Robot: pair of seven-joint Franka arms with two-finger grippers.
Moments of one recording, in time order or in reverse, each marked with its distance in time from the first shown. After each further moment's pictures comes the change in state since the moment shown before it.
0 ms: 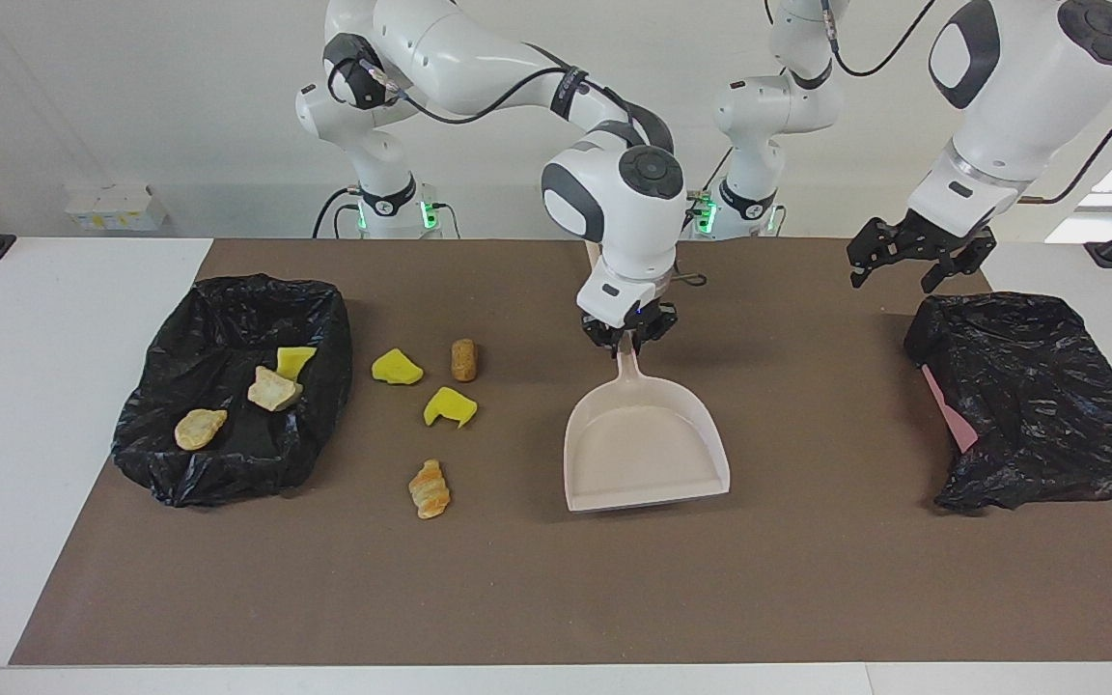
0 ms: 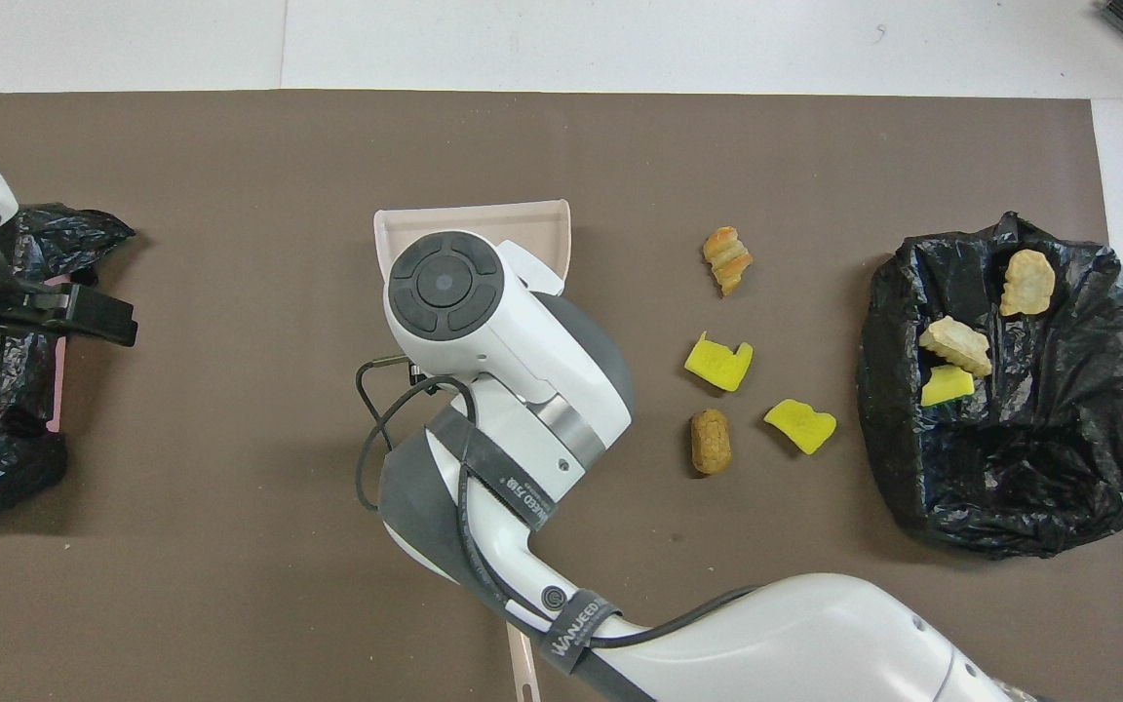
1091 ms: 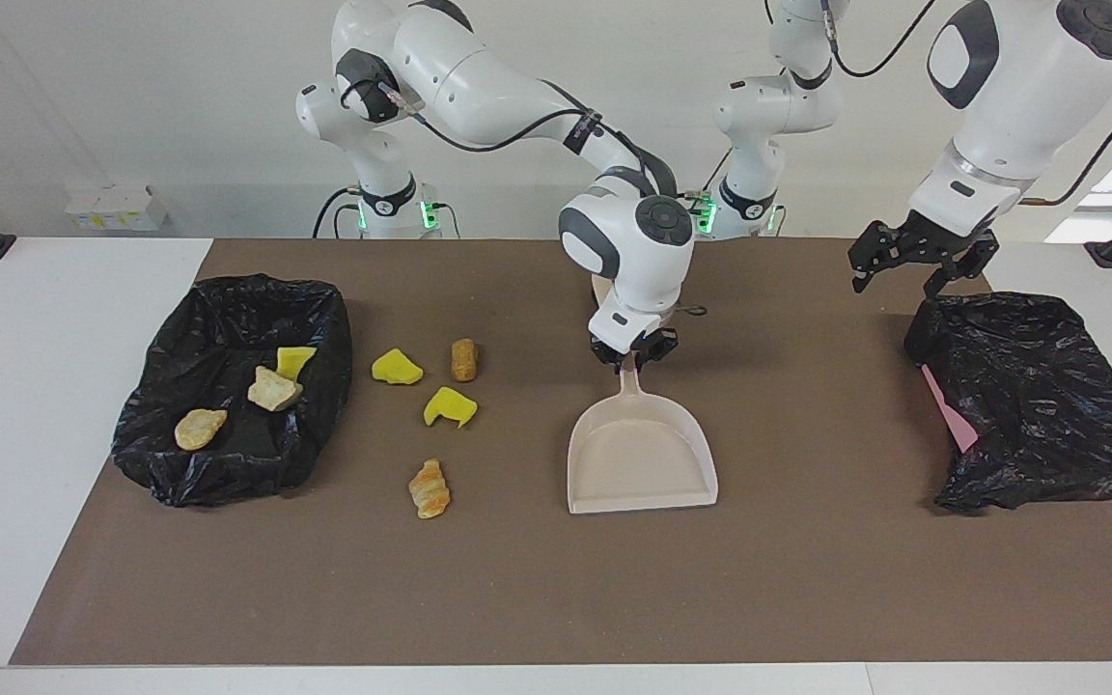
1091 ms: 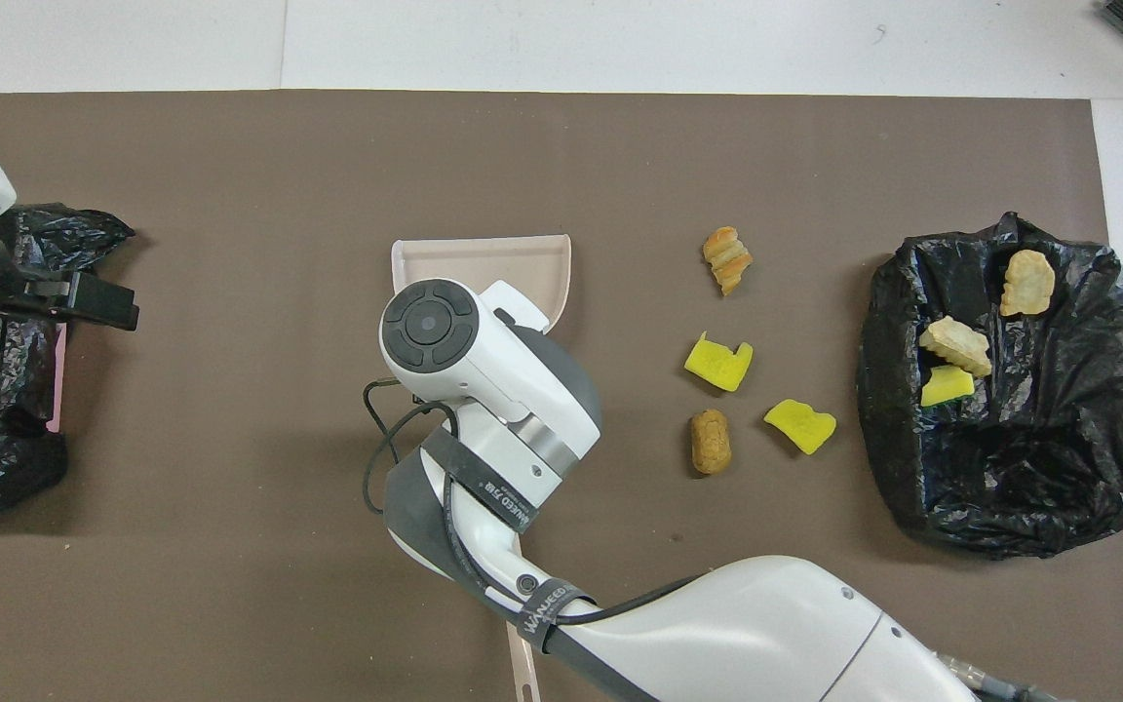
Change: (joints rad) left arm 0.000 0.006 0.000 -0.004 0.000 0.067 0.000; right arm 0.017 0.038 -0.012 -0.086 -0.027 0.092 0.108
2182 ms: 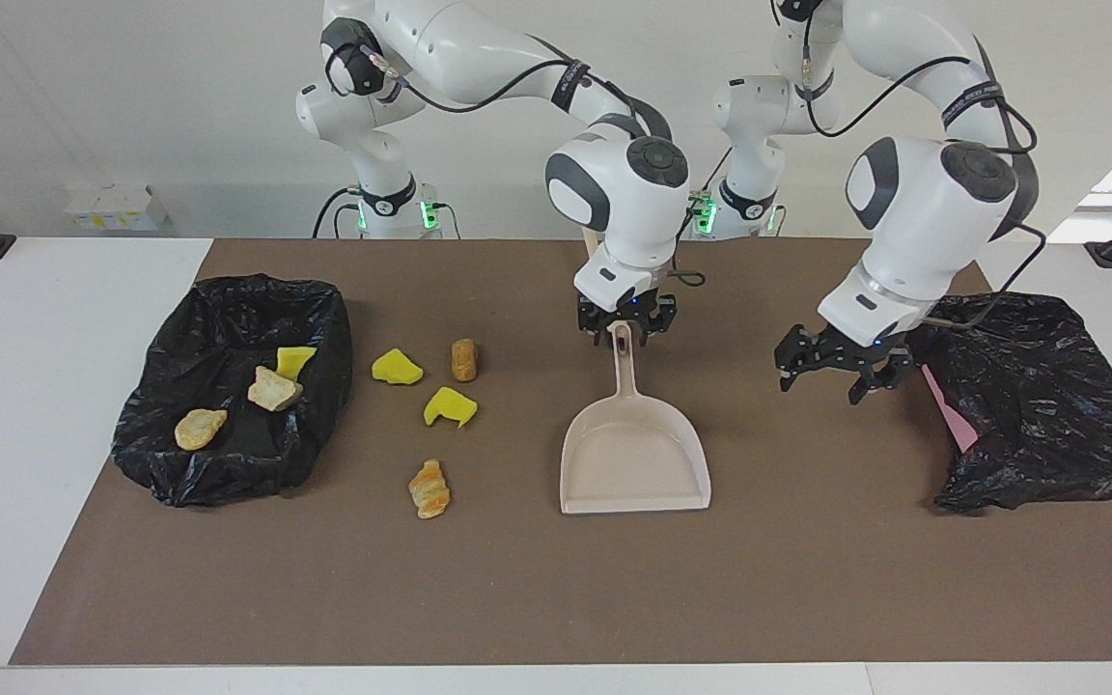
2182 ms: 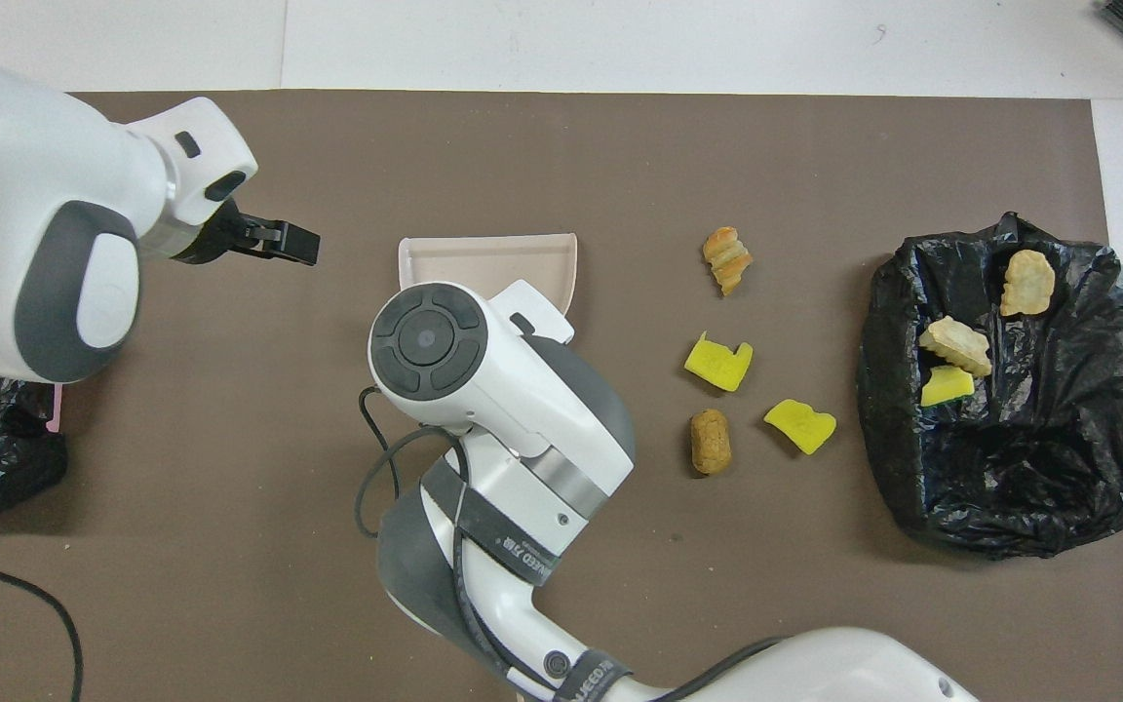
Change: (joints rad) left arm -0.149 0.245 -0.027 -0.020 -0.041 0.379 -0.043; right arm -0.008 -0.174 0.013 -0.064 0.004 -0.106 0.065
